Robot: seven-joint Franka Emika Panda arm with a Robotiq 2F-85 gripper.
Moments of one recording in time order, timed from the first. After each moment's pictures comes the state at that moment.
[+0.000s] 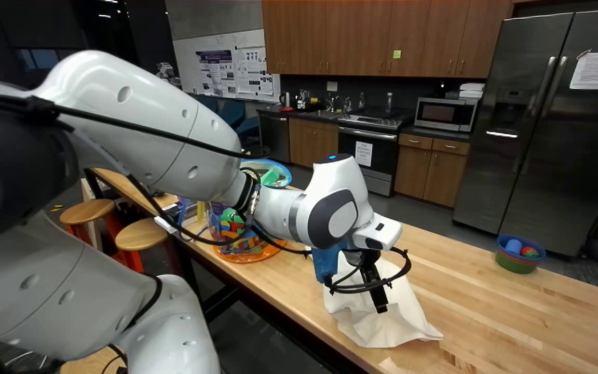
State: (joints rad) arm -0.50 -0.51 0.00 -2.79 -0.35 2.50 0.74
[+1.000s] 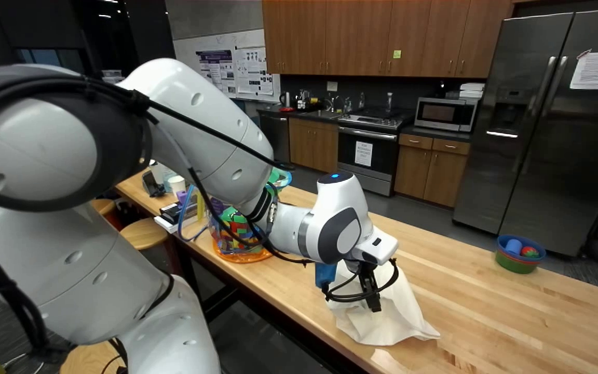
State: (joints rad) arm -0.50 -0.34 0.02 -2.79 -0.36 2.69 0.93
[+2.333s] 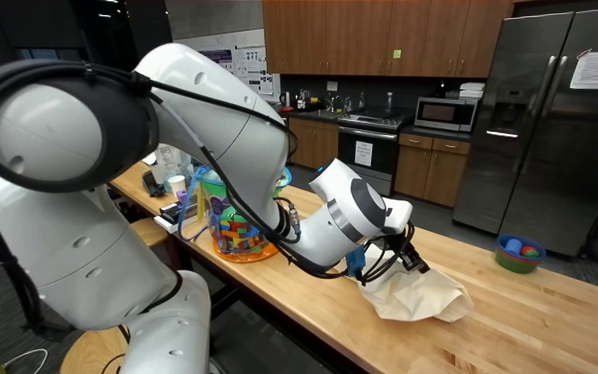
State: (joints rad) arm -0.81 -0.30 0.21 -2.61 -1.18 2.85 1.55
